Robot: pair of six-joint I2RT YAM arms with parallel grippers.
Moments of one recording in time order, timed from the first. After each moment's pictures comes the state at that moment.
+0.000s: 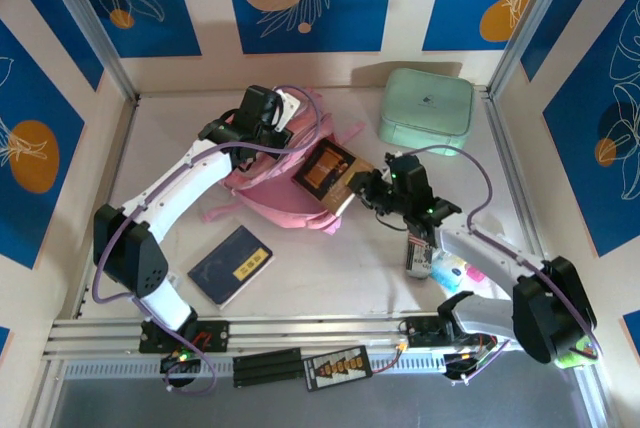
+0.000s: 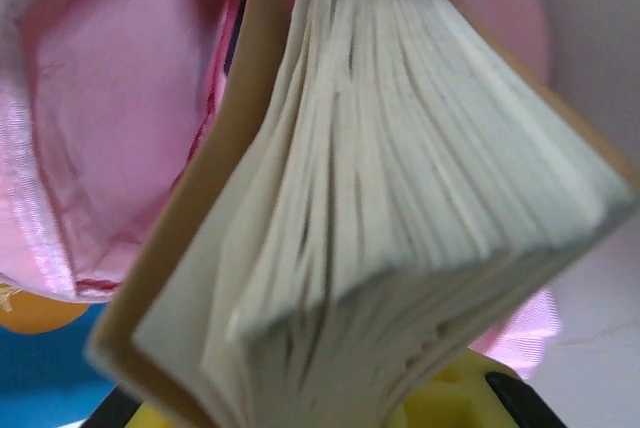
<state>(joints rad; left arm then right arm) -0.56 1.64 1.53 -0.64 -0.22 0.17 0.52 1.22 0.70 0.04 -0.27 1.17</state>
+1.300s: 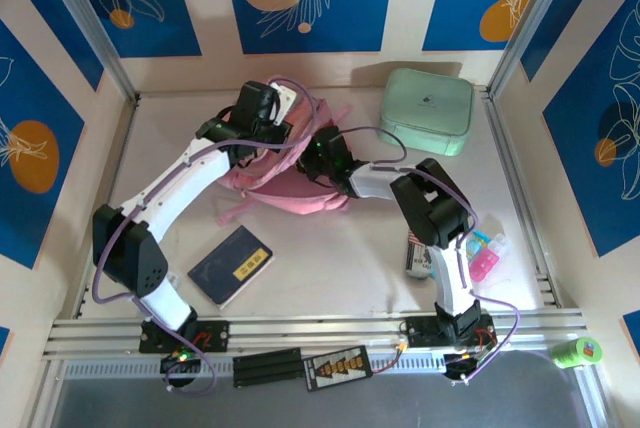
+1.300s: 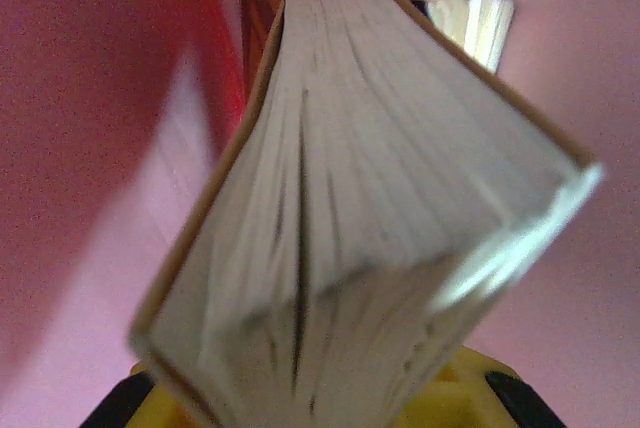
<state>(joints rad) -0.54 1.64 1.55 -0.60 -0.19 0.10 0.63 2.12 1.29 0.40 -0.21 1.50</state>
